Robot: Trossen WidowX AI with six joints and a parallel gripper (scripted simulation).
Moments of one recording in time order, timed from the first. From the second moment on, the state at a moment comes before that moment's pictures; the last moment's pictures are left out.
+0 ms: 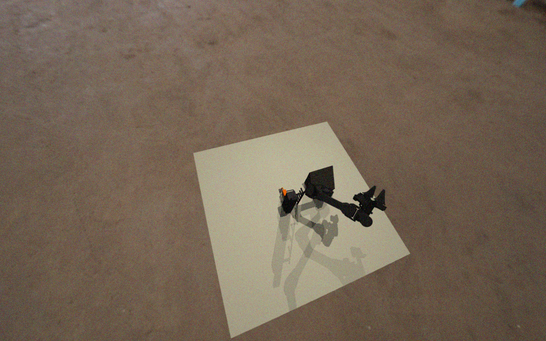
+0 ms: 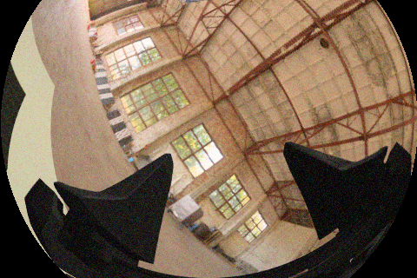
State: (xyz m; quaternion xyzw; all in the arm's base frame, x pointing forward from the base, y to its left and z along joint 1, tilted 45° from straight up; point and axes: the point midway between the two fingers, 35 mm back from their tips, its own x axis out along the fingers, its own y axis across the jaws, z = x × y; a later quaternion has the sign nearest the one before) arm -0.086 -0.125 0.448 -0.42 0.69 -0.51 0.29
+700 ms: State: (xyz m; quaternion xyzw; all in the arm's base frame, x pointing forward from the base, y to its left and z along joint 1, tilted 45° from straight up) arm -0.188 0.005 0.438 -0.15 0.56 -0.80 0.17
